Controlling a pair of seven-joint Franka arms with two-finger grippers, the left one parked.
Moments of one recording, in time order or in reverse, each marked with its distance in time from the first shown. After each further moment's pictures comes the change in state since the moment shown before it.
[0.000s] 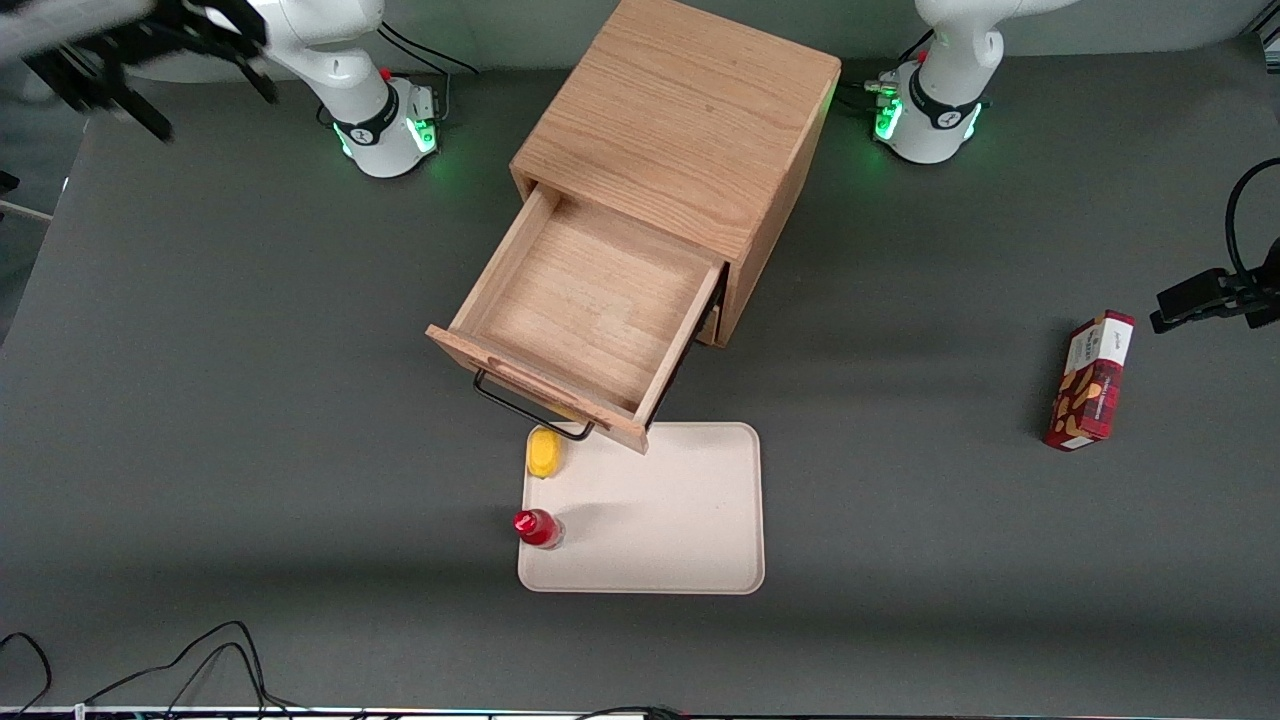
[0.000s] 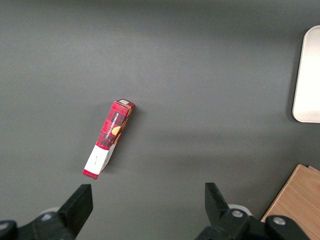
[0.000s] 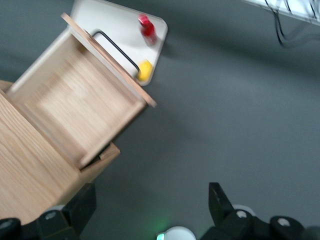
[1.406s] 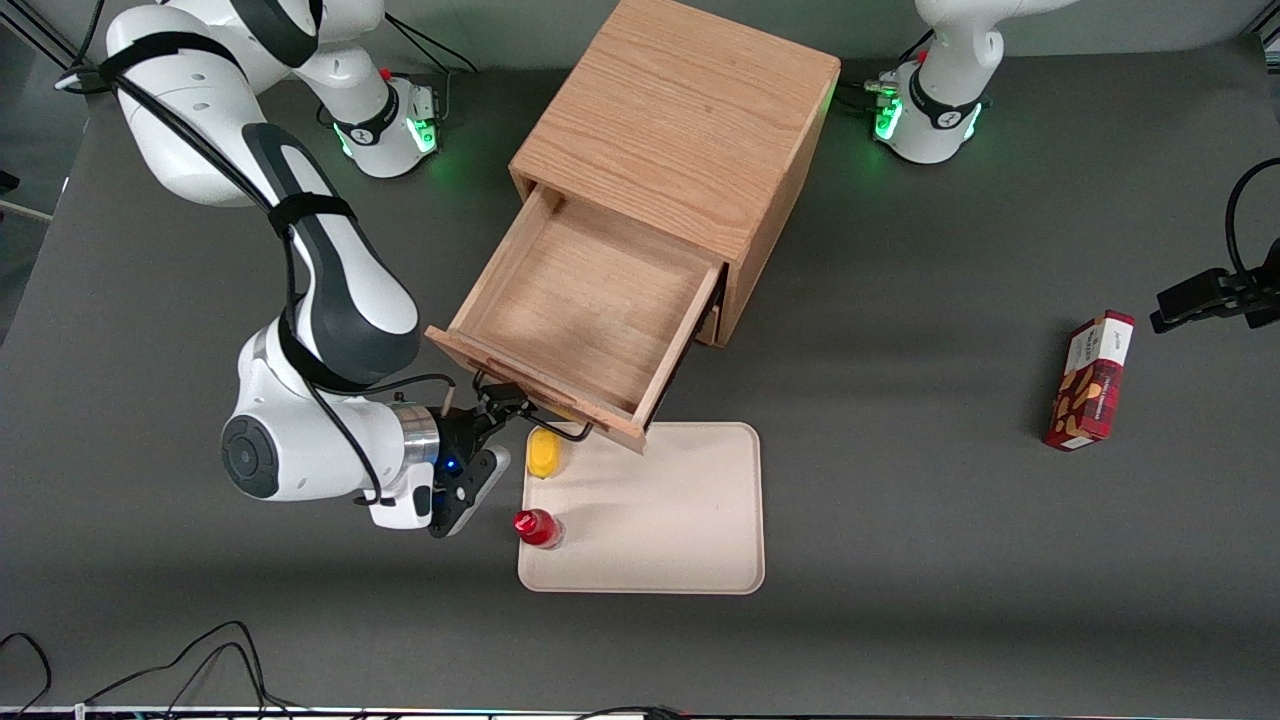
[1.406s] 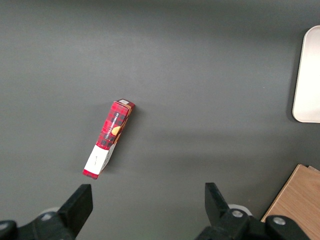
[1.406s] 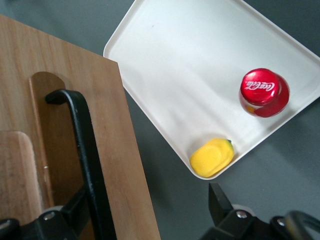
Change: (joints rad) arm 0.019 0.873 0.148 0.114 0.202 0.560 -0.500
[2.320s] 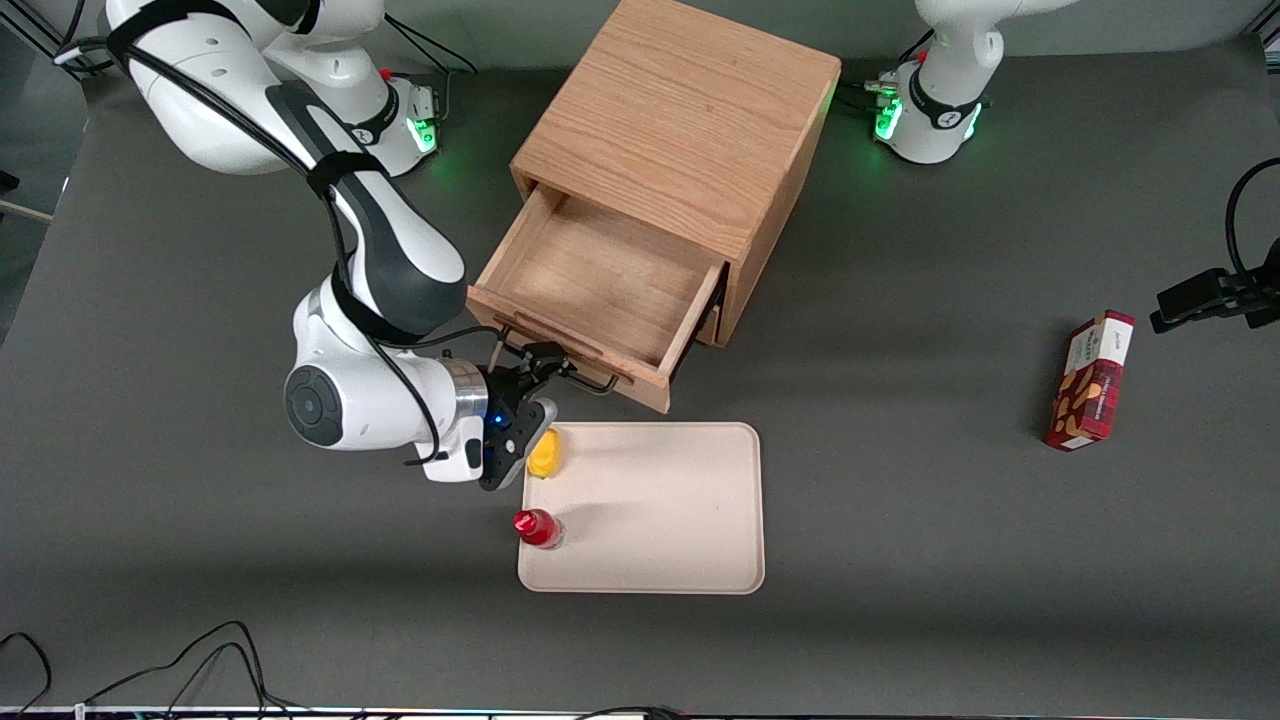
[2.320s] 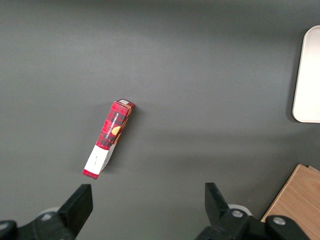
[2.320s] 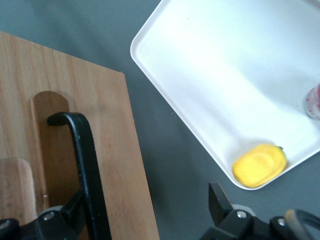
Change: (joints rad) arm 0.005 -0.092 0.070 -0.199 0.015 0.124 0.024
